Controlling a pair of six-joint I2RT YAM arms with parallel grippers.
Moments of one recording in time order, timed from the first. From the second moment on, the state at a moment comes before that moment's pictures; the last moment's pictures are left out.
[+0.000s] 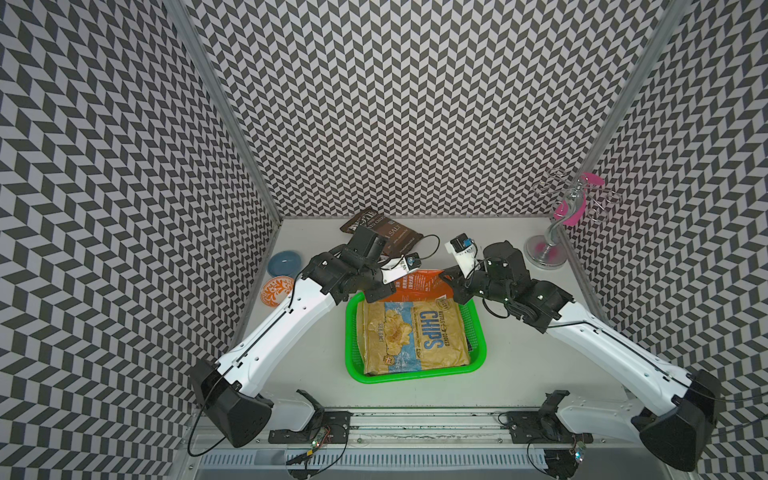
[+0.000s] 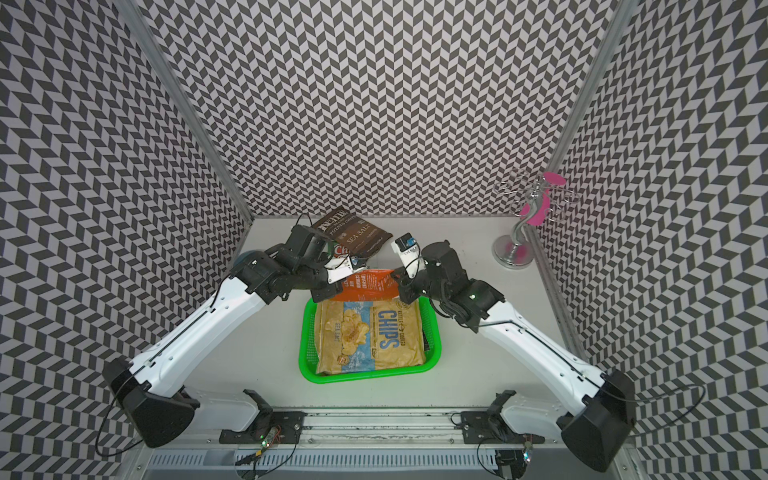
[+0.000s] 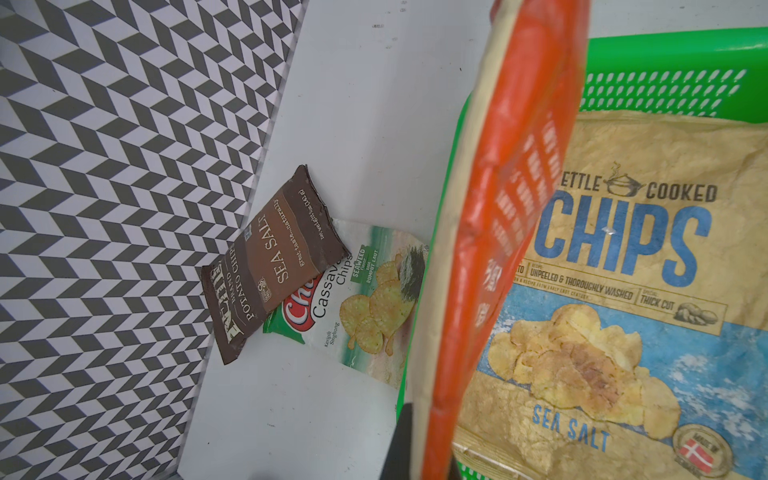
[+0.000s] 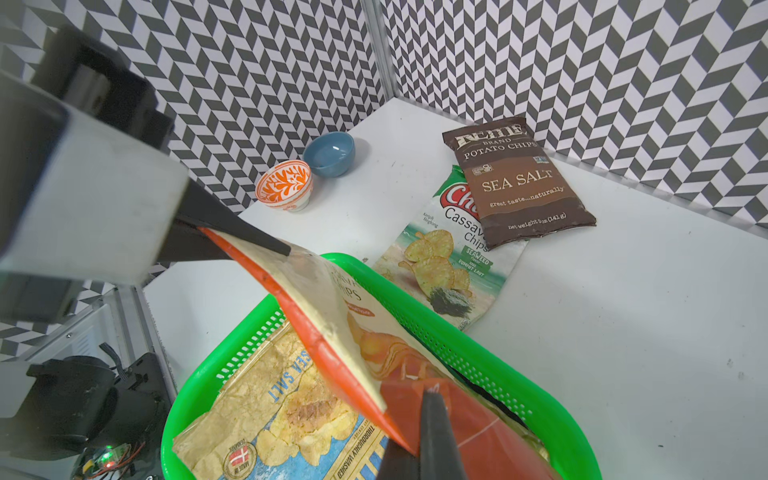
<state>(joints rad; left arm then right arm) -0.62 1.35 1.45 -0.99 0.01 0.70 0.68 1.23 1.12 -0.38 -0.18 0.11</state>
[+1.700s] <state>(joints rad) -0.60 1.29 1.47 -1.27 0.43 0.79 0.66 0.86 0.93 -0.45 -0.44 0.18</state>
